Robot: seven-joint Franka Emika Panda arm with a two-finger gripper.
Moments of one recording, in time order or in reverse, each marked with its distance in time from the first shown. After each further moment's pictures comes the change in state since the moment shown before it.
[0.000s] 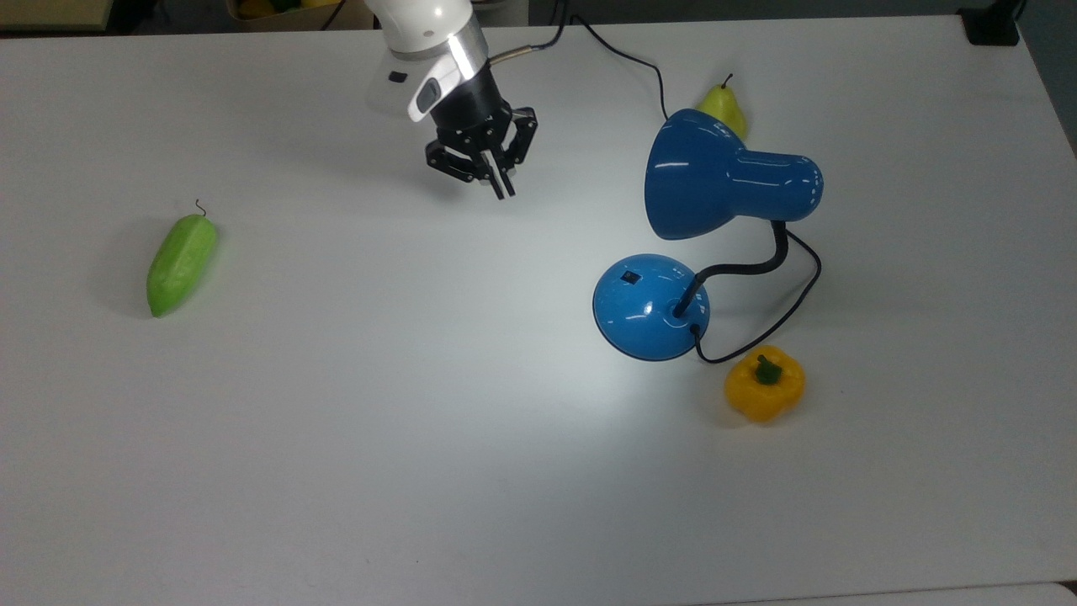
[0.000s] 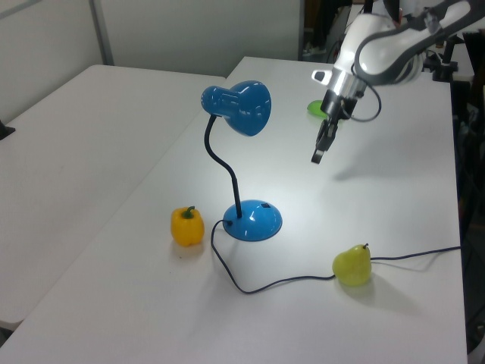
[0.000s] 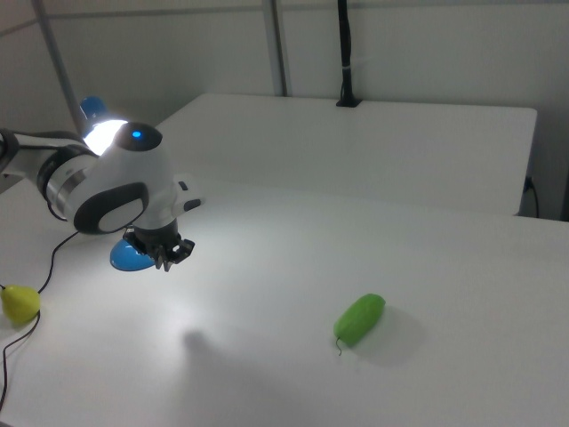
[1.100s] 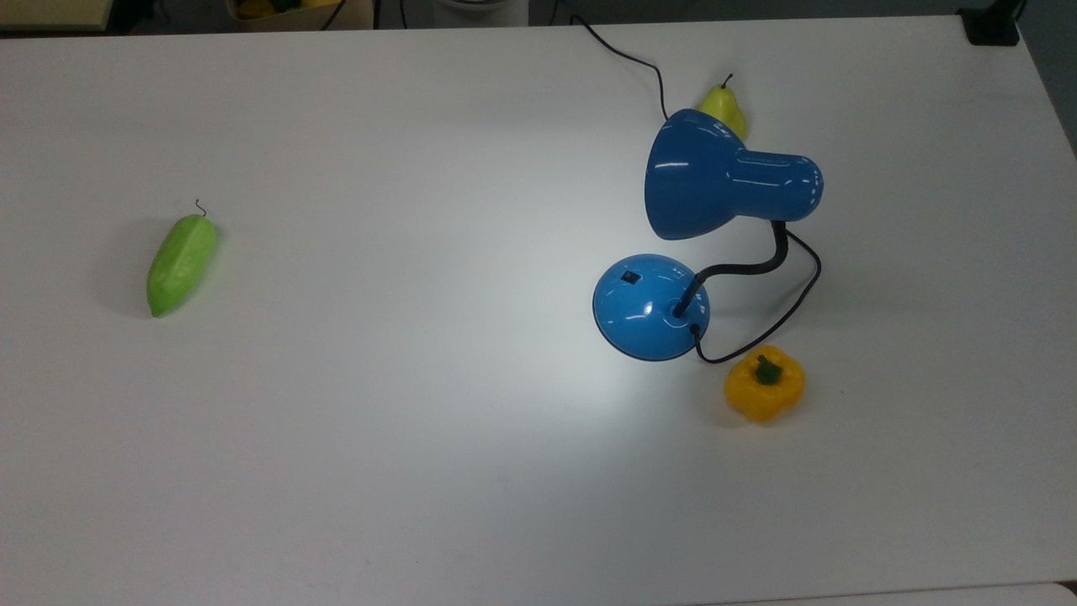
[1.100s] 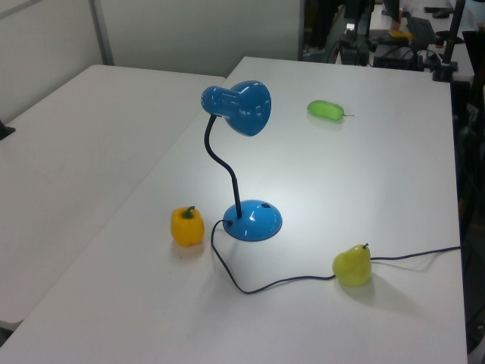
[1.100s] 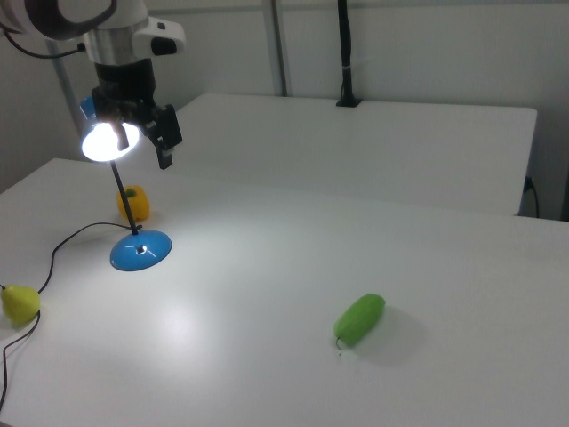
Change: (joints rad) arm 0.015 -0.071 -0.125 0.665 -0.370 -0.878 0.571
